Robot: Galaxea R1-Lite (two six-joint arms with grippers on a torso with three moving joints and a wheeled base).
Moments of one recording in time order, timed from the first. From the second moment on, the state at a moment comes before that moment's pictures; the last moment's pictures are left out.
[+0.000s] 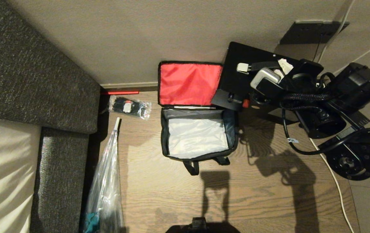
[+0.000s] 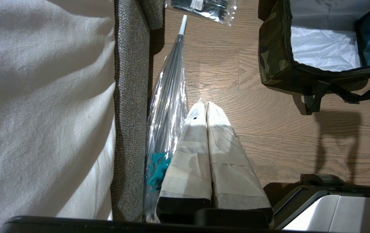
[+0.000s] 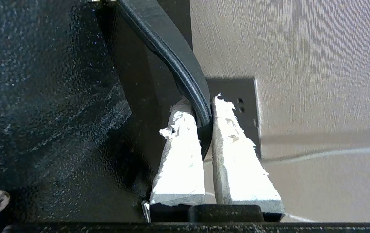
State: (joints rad) left arm 0.00 0.00 0.00 0.00 0.01 -0.01; right arm 0.47 1.77 -0.88 -1.40 -0.40 -1.51
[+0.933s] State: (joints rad) left arm 0.00 0.00 0.00 0.00 0.01 -0.01; right arm 0.72 1.76 -0.92 -1.26 -0.51 -1.51
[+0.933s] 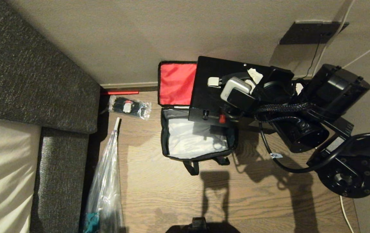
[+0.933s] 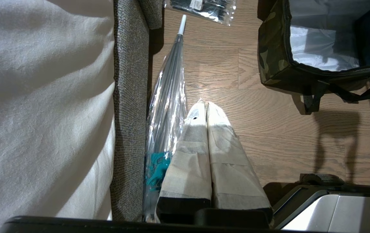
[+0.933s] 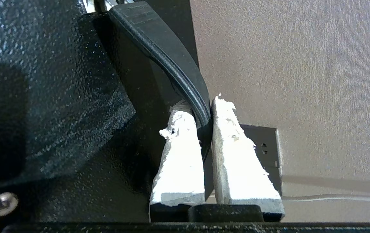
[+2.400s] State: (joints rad) left arm 0.00 0.00 0.00 0.00 0.01 -0.01; right arm 0.88 1.97 -1.09 -1.26 -0.55 -1.49
